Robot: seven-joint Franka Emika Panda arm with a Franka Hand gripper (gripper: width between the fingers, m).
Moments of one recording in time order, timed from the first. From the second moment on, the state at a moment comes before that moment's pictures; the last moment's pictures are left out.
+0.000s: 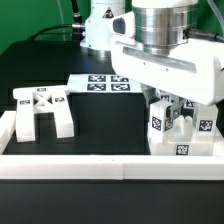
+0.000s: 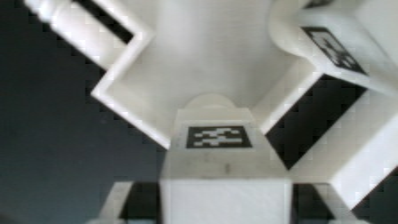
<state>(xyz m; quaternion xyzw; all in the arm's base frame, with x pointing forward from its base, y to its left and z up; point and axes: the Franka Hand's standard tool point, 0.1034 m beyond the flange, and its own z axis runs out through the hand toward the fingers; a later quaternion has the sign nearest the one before) 0.642 0.047 0.075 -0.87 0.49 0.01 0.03</state>
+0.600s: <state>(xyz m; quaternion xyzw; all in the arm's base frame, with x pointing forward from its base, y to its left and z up) 0.641 0.047 0.073 -0.94 0.34 0.00 0.03</state>
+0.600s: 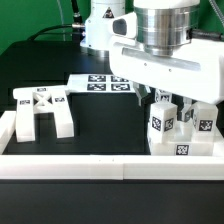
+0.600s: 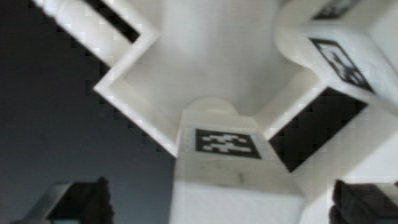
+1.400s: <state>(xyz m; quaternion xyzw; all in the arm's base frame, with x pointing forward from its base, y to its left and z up) 0.640 0.044 0.071 -1.00 0.03 -0.01 0.01</state>
